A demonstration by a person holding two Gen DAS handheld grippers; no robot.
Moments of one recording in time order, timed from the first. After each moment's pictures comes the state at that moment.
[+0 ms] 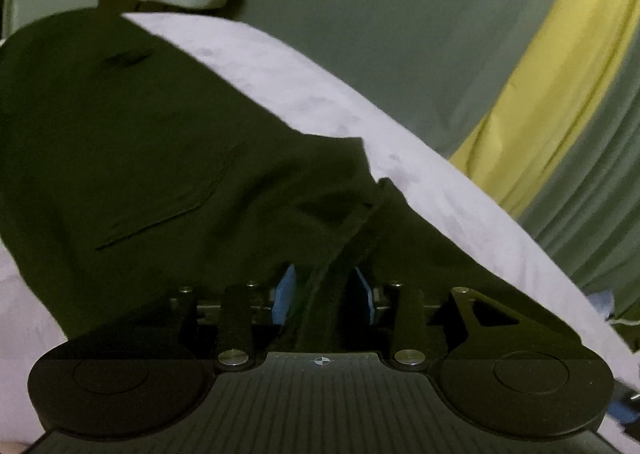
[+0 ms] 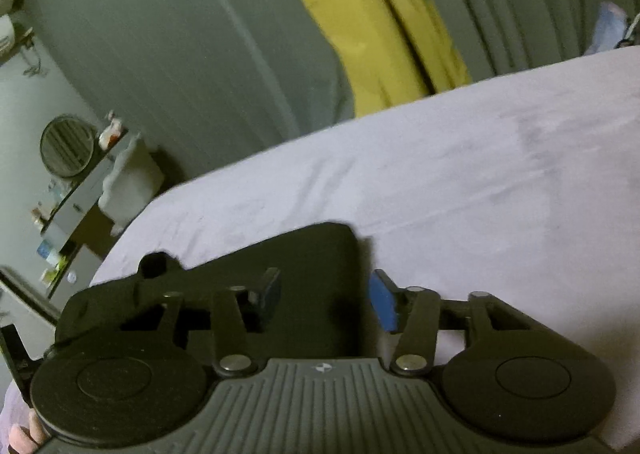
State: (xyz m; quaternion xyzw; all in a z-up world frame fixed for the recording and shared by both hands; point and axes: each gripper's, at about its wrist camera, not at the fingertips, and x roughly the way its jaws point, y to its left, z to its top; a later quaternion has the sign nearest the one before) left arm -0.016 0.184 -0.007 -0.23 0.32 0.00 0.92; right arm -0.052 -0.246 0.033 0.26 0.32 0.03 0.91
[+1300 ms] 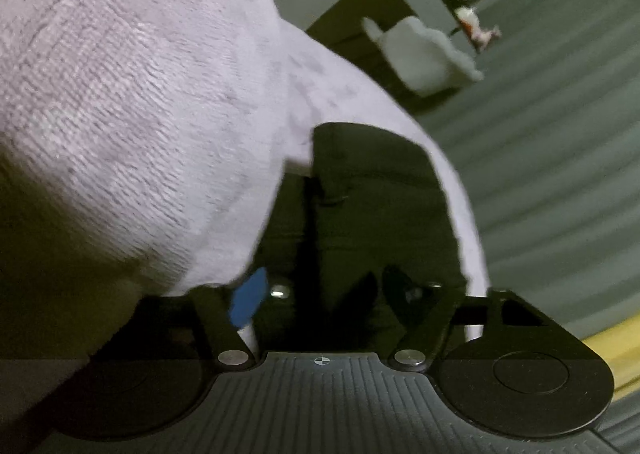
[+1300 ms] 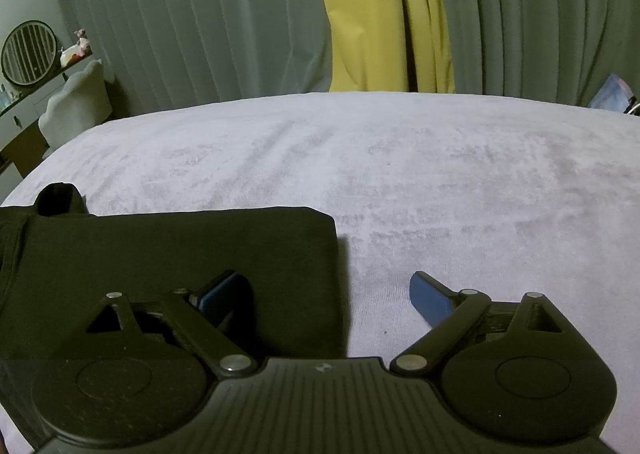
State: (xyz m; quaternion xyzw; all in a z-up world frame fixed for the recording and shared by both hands) left arm -0.037 0.432 -0.020 -0.49 0.24 0.21 0.81; right arm 0.008 -0.217 -0.014 0.11 0.34 -0.04 0.93
